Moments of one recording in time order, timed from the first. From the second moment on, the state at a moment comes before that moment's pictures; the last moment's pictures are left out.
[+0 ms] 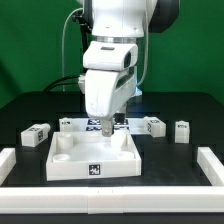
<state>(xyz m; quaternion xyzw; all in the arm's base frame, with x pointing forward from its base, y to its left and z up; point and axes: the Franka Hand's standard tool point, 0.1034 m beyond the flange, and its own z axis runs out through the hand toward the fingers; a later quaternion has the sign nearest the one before) 0.501 -0.017 0.065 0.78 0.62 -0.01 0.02</state>
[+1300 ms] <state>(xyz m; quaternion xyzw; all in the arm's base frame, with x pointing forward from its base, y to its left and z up) 0.386 -0.069 0.015 0.69 0.72 -0.02 -0.03</state>
